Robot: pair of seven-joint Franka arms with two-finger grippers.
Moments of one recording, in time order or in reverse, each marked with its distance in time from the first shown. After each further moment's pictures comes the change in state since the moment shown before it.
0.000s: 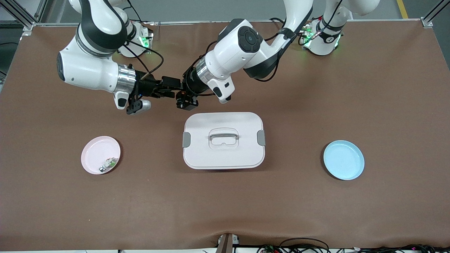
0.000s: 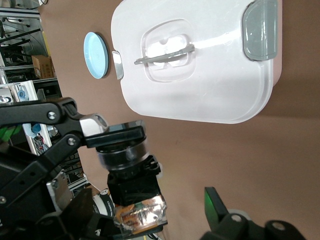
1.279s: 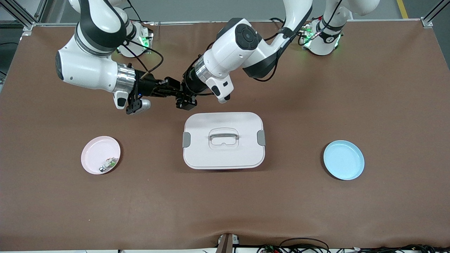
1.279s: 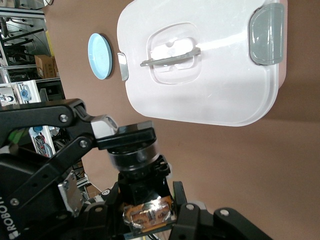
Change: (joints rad) left arm -0.004 0.004 -0.001 0.013 0.051 0.000 -0.003; right arm 0.002 0.000 -0.001 0.015 0.001 -0.002 -0.006
